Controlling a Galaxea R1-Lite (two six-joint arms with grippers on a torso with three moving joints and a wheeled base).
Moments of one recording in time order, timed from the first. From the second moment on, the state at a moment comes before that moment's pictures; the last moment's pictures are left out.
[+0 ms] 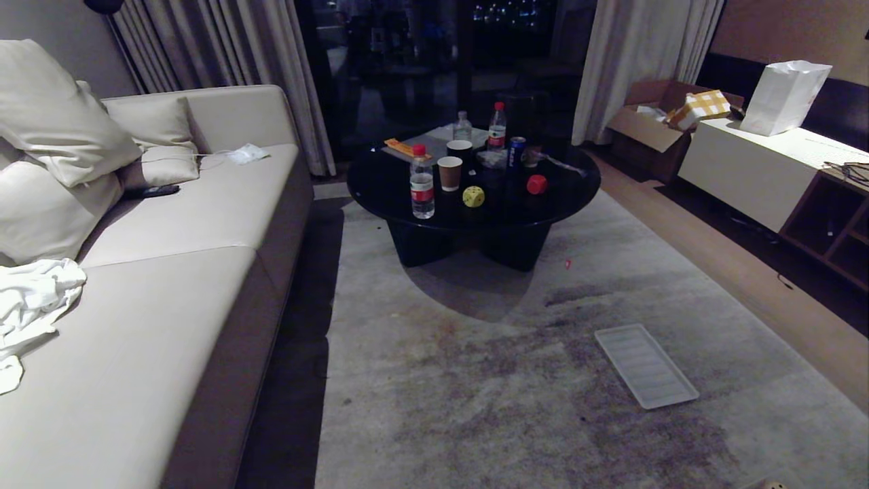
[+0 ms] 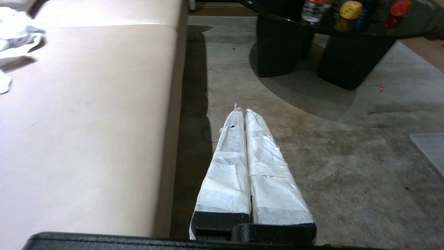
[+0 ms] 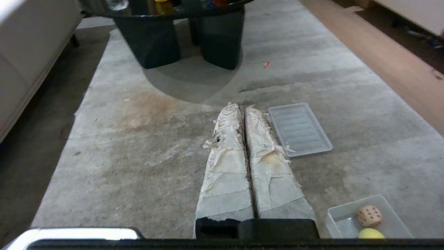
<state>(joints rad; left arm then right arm) -0.01 0.00 0.00 0.00 0.05 -0.05 0.01 0.00 0.00 -0.03 0.00 0.01</state>
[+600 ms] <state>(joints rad) -0.01 0.00 0.00 0.00 0.05 -0.05 0.01 0.00 0.00 -0.03 0.00 0.00</state>
